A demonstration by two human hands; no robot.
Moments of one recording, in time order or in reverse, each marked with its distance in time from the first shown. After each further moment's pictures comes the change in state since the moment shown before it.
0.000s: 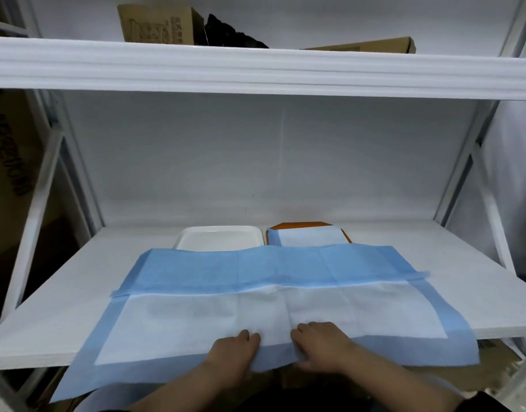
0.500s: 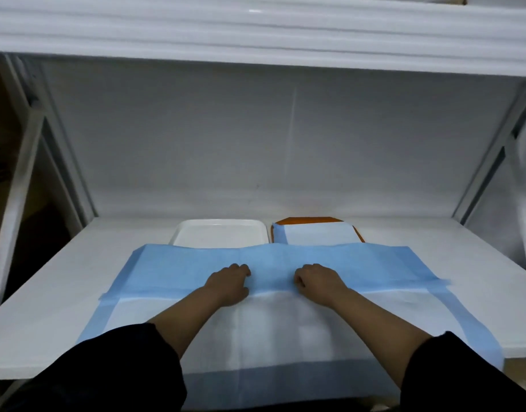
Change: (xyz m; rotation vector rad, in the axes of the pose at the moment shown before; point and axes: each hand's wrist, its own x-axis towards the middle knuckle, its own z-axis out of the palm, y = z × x) left_hand 0.109 -0.086 -0.066 -0.303 0.127 -0.176; right_hand 0.113 0.071 -0.038 0.117 0.142 0.268
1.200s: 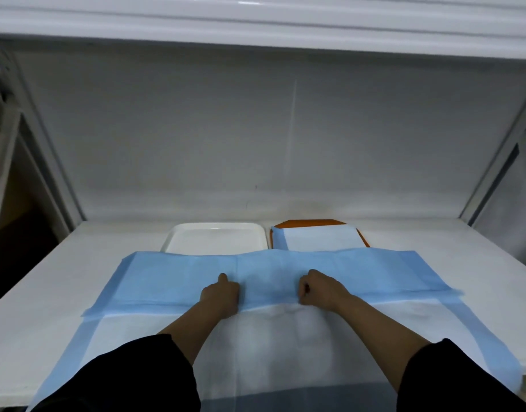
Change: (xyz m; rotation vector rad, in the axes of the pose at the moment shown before) left_hand 0.041 -0.017 0.023 0.125 -0.064 -0.157; right_hand 0.034 0.025 0.018 0.289 -0.150 0.083
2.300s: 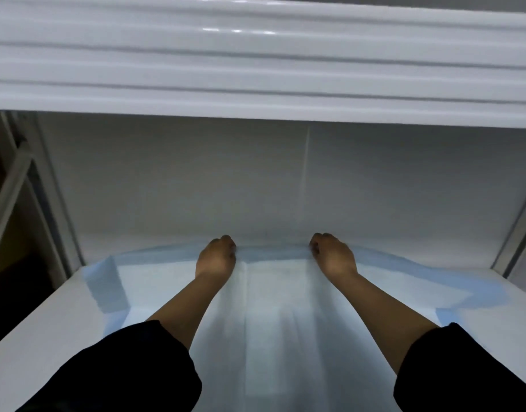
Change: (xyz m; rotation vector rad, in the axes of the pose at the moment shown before) left_hand 0.093 -0.032 -0.136 -0.430 0.647 -0.026; right_hand 0.115 -0.027 -0.125 -0.064 0.579 0.062
